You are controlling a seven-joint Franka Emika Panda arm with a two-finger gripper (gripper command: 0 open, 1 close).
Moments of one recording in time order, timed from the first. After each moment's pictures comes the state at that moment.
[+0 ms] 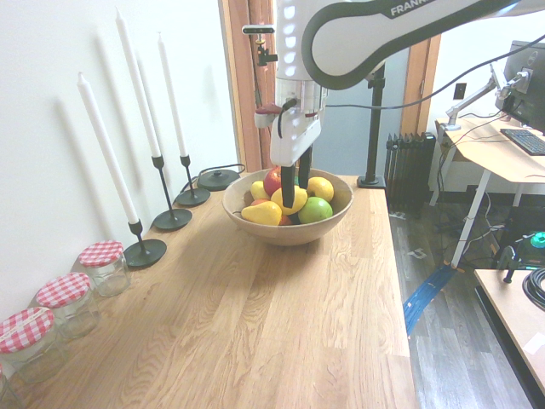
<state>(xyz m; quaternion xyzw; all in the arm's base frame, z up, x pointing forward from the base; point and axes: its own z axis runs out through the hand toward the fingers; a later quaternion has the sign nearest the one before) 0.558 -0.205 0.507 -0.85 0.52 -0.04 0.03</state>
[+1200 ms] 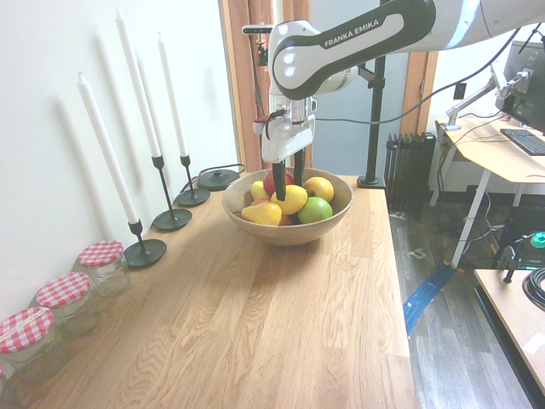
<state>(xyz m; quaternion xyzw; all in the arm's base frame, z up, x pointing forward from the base) 0.589 -0.288 0.449 -0.84 0.54 0.00 0.04</state>
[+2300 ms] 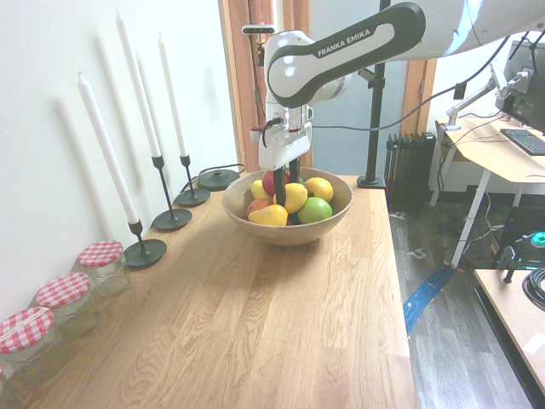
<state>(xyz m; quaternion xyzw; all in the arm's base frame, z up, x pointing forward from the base) 0.593 -0.286 0.441 -0.84 0.53 0.00 0.05</state>
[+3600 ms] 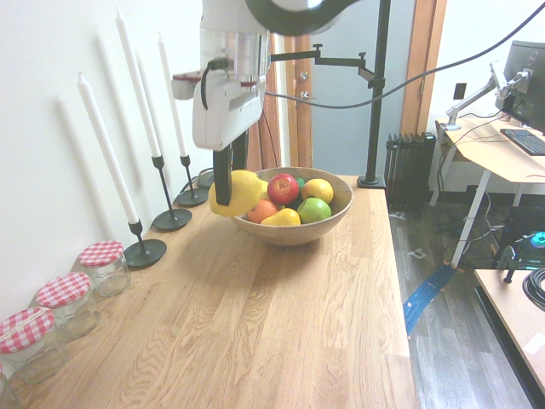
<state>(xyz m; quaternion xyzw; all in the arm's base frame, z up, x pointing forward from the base) 0.634 -0.025 0.540 -0.91 0.42 -0.06 0.04</state>
